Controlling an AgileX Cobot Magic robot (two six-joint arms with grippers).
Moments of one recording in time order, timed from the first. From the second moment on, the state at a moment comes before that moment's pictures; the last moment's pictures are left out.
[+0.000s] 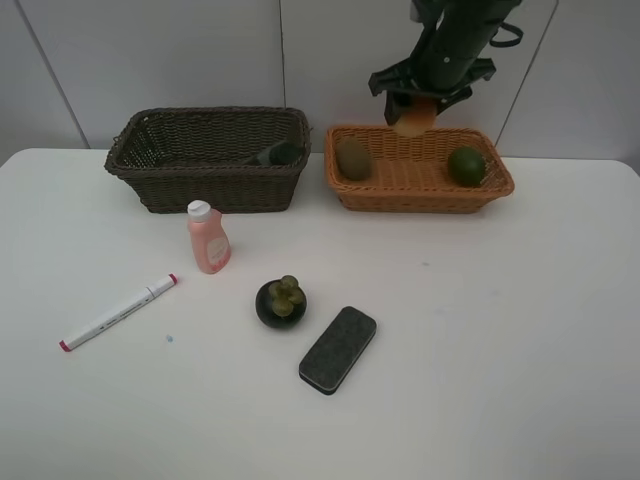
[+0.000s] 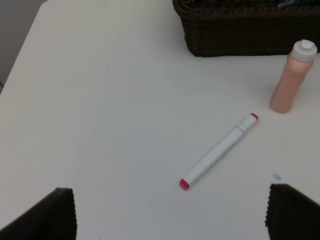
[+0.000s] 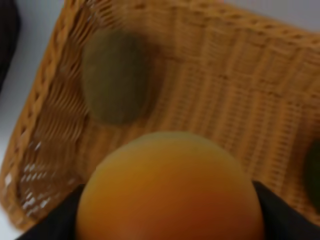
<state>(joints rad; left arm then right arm) -0.01 -0.01 -0.50 0.06 1.06 -0.01 0.31 2.11 -1.85 -0.09 0.89 0.06</state>
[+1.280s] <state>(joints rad) -0.01 -0.01 -0.50 0.06 1.06 -0.01 0.28 2.27 -1.85 -0.09 0.76 0.05</state>
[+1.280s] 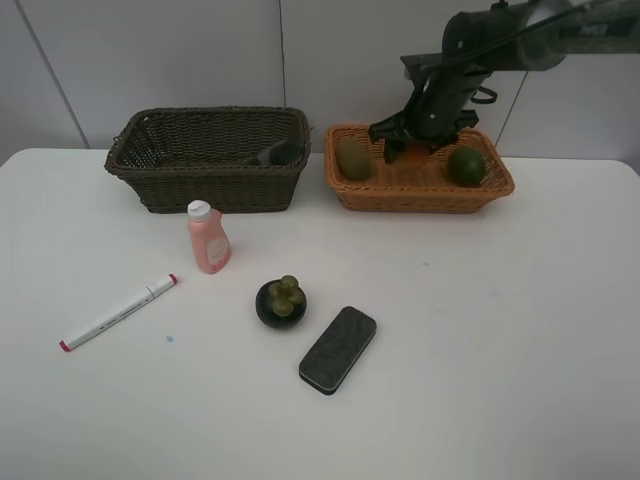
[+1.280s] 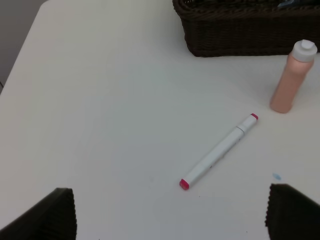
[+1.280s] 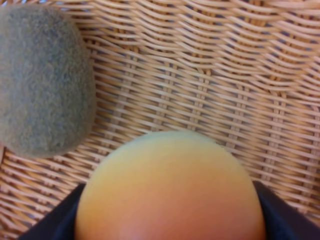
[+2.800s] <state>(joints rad) -0.01 -0.01 -0.50 0.06 1.06 -0.01 0.47 2.08 -1.85 -0.04 1.22 0.03</state>
